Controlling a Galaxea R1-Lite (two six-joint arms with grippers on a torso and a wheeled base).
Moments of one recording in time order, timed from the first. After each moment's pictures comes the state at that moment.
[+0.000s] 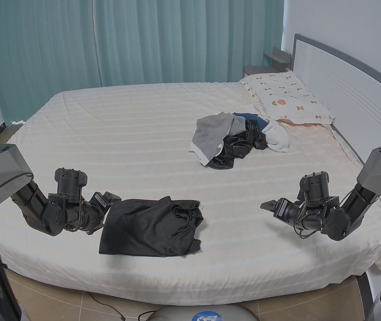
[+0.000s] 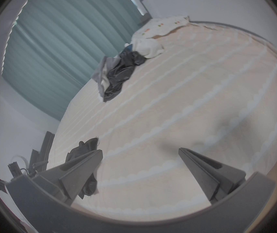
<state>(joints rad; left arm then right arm) -0.11 2.13 -0.78 -0.63 -0.15 -0.99 0.29 2.17 -0.75 -0.78 0.01 0.68</state>
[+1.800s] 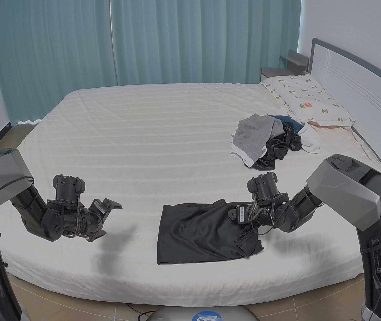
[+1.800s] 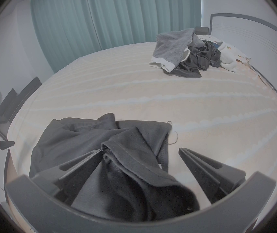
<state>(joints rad) -0.10 2.14 -0.73 -0.67 -0.22 -1.02 0.44 2.47 -1.26 -0.48 -0.20 0.30</state>
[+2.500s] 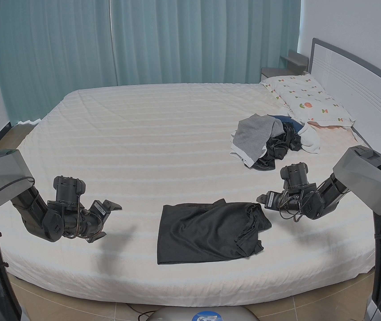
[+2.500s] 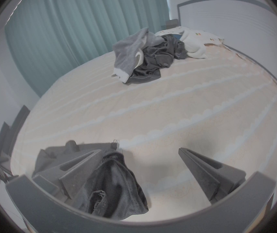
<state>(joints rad) -0.10 2.15 -0.73 -0.67 -0.22 -1.01 0.26 2.41 -1.19 -0.51 -0.13 0.43</state>
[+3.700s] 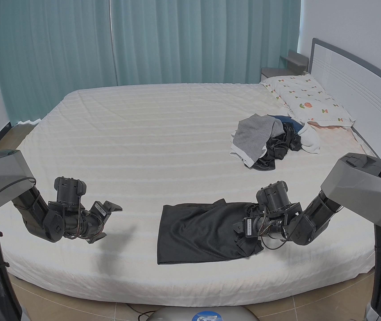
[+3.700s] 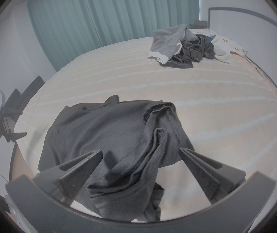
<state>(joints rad) -0.10 2.16 -0.73 -0.67 -0.22 -1.01 0.47 2.32 -0.99 -0.56 -0.17 0.33</state>
